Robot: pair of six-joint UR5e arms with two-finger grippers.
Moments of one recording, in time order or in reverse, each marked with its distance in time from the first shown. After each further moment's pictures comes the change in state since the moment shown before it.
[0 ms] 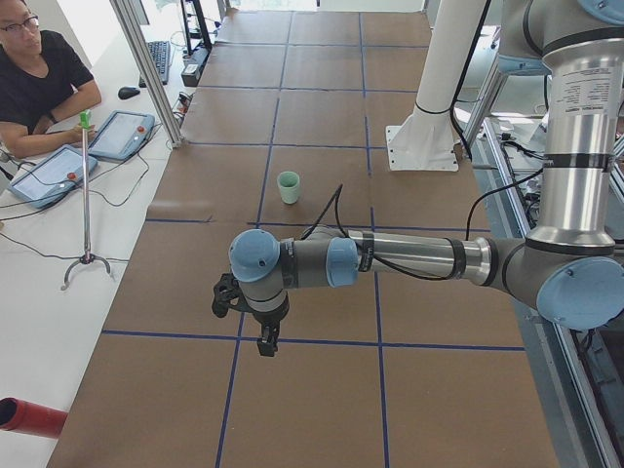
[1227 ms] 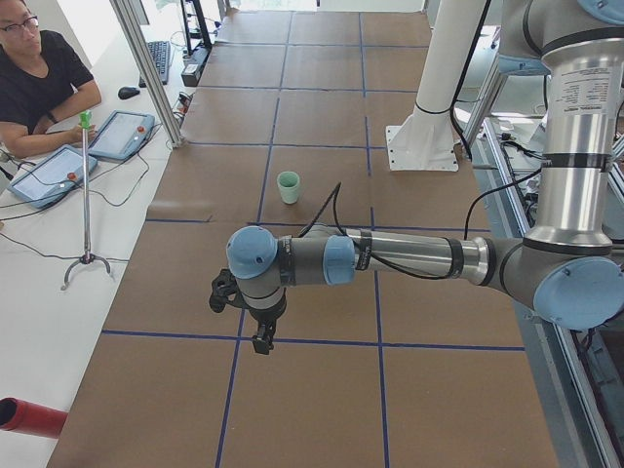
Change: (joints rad) left arm 0.002 -0.006 0.000 -0.004 -0.001 0.091; right arm 0.000 0.000 0.001 0.000 -0.001 0.000
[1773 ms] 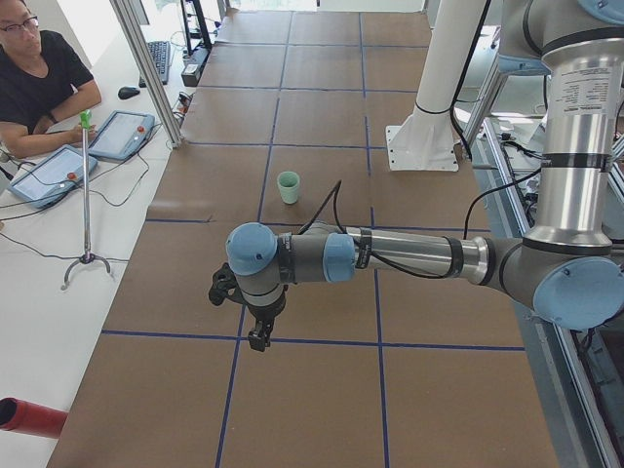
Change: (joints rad) left arm -0.001 -0.002 -0.005 0.002 0.001 0.049; right arm 0.000 0.000 0.000 0.000 0.000 0.000
